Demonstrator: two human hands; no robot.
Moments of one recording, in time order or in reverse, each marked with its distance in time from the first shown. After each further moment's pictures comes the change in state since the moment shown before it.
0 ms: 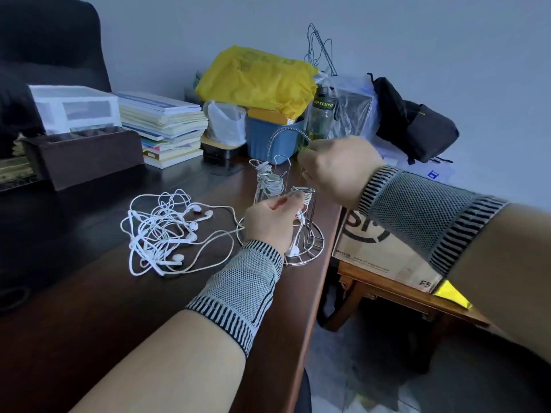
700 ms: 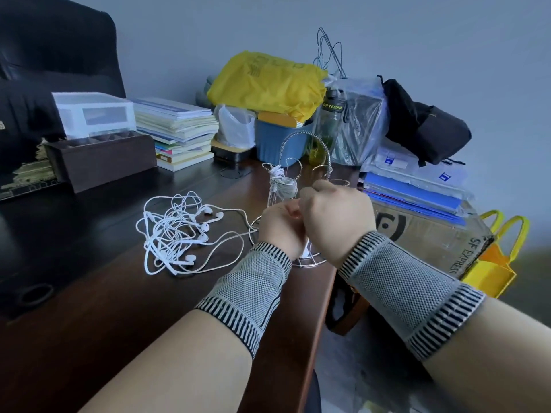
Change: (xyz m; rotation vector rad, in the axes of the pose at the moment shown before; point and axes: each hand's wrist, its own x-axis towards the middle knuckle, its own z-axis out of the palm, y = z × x) left_hand -0.003 0.013 -0.015 0.511 -0.117 0.255; right_hand -0.029 -0.065 0.014 0.113 0.141 0.338
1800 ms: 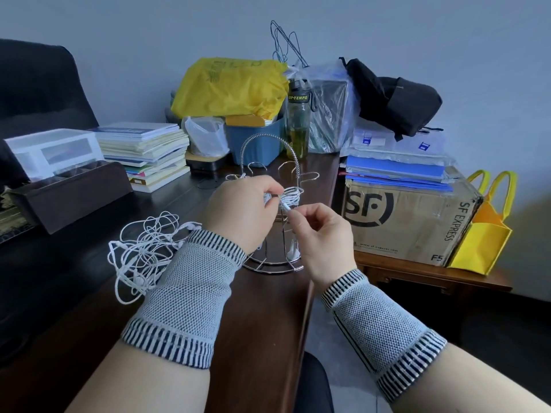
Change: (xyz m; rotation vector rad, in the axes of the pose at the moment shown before) left_hand -0.004 0.037 -0.033 0.541 -0.048 0.338; right_hand -0.049 0.003 0.041 1.273 0.199 0.880
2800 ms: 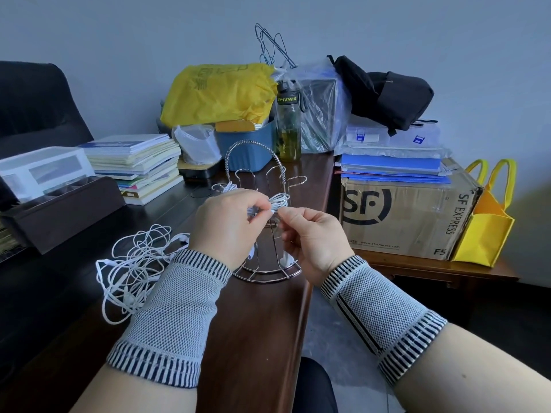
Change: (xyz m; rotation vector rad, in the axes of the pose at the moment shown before) left_hand 0.005 -0.018 0.021 -0.085 0.108 0.127; right_hand 0.020 -0.008 -0.005 0.579 -0.221 0.440
